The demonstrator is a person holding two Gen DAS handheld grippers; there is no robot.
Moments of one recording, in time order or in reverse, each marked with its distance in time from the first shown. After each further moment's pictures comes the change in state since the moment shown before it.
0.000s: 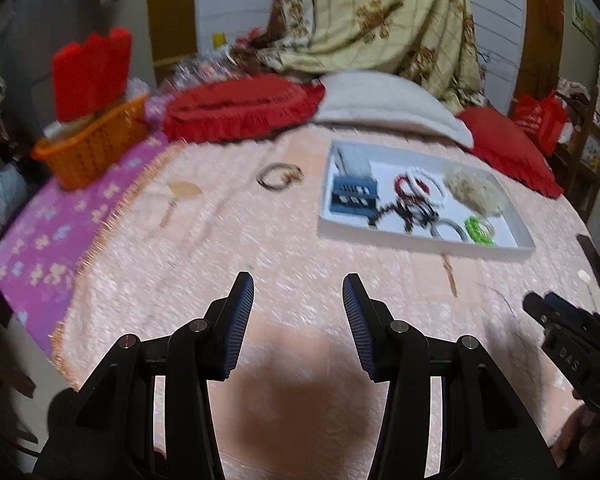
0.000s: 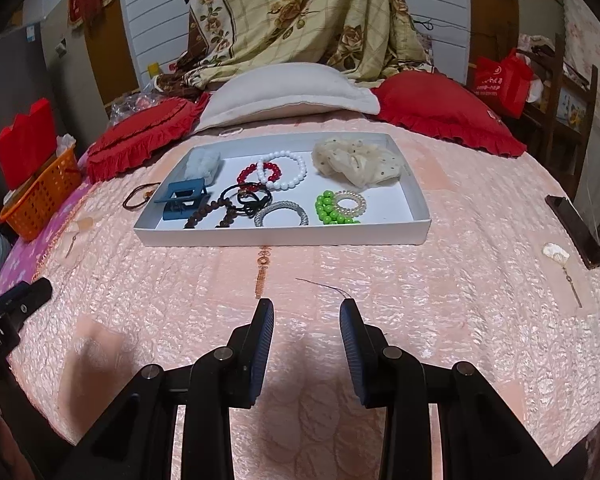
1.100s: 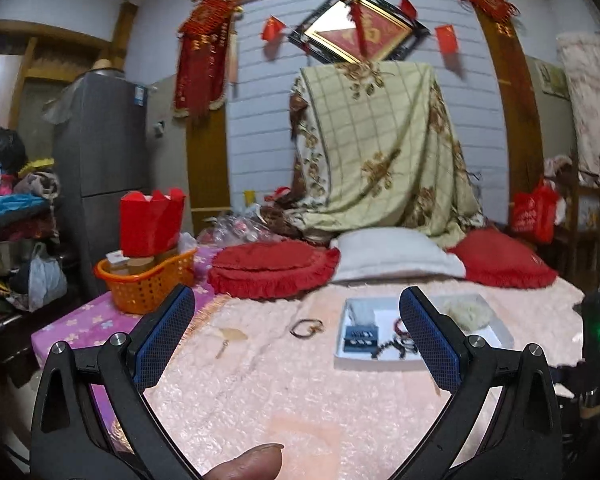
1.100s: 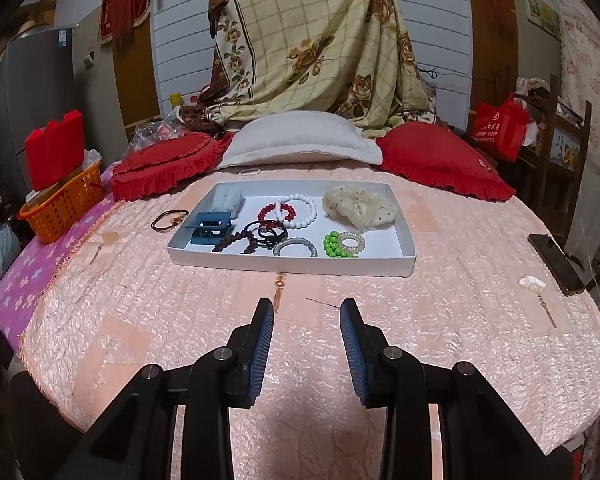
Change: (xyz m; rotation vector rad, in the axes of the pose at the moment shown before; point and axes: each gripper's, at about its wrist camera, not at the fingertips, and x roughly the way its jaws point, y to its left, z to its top) left arm -0.131 0.009 -0.009 0.036 -0.545 0.062; right arm -0.059 0.015 -0.015 -0.073 -0.157 0.004
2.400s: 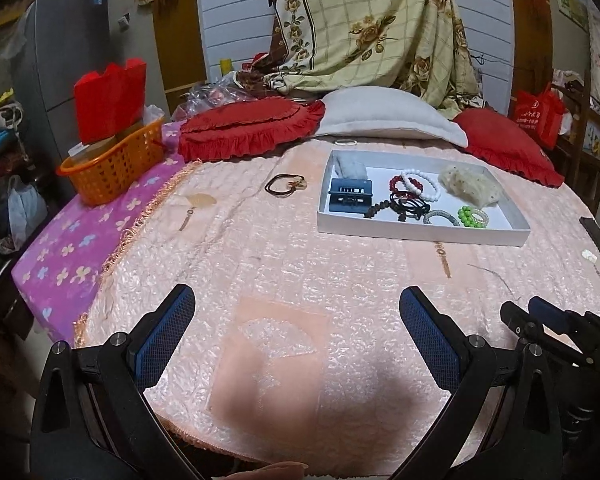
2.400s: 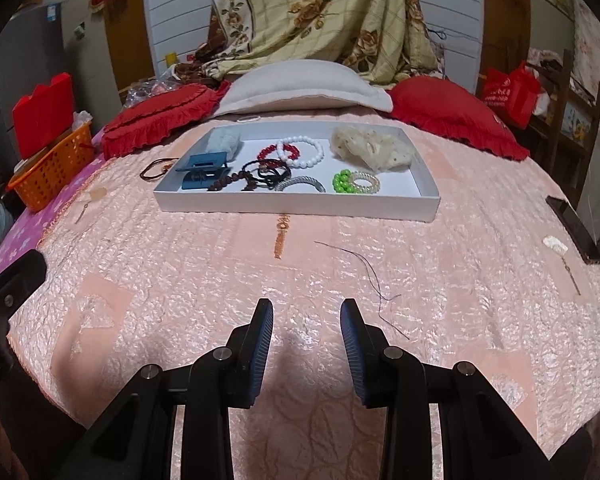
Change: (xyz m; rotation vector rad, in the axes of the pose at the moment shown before) left arm 0.066 -0.030 -0.069 0.031 0.480 -0.027; right arm 0.044 0.005 -0.030 0.010 0.158 -0.009
